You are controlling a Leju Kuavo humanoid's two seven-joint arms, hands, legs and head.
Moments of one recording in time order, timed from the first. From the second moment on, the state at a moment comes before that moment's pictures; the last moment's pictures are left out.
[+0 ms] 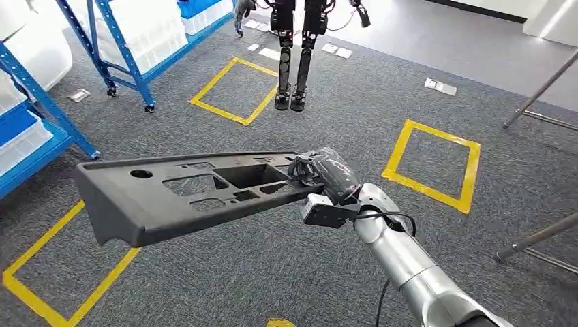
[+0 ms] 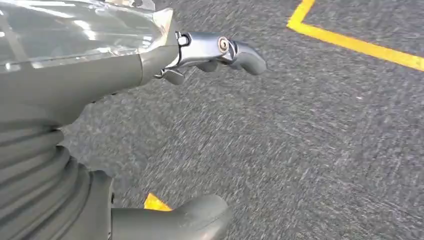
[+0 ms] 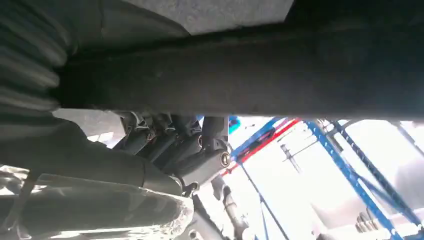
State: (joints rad) left arm -0.06 -0.11 0.02 -0.19 0.07 0.60 -0.41; right arm -0.68 -0.03 0.65 -0.96 0.49 -0.08 -0.61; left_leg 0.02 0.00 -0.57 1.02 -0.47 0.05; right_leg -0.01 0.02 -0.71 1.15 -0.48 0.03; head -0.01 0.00
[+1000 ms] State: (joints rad) left arm -0.05 -0.12 0.02 -0.19 0.07 0.59 -0.41; right arm -0.67 -0.02 0.65 -0.96 0.50 -0.09 -0.61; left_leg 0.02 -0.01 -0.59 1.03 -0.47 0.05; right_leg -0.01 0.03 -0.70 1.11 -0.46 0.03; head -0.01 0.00
